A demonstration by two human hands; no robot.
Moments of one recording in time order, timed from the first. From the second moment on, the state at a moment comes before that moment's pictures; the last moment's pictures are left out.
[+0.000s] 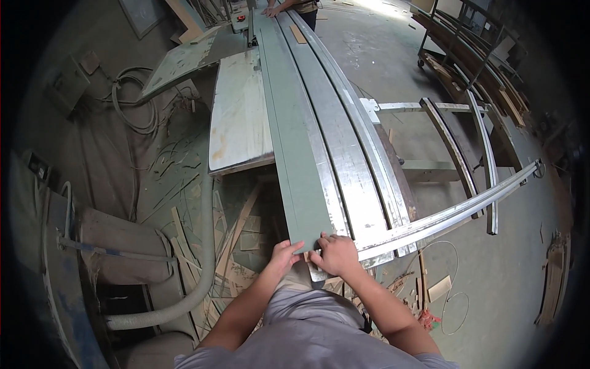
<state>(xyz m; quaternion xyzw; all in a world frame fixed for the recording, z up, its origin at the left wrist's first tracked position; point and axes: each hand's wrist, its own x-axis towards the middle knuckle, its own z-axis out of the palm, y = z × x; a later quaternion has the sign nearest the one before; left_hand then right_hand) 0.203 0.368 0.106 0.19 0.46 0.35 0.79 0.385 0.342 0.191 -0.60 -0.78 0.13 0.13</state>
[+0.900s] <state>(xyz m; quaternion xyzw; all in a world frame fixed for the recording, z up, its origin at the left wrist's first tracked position) 0.204 0.125 0.103 0.20 0.44 0.34 0.81 0.385 0.098 0.193 -0.59 -0.79 0.11 0.12</state>
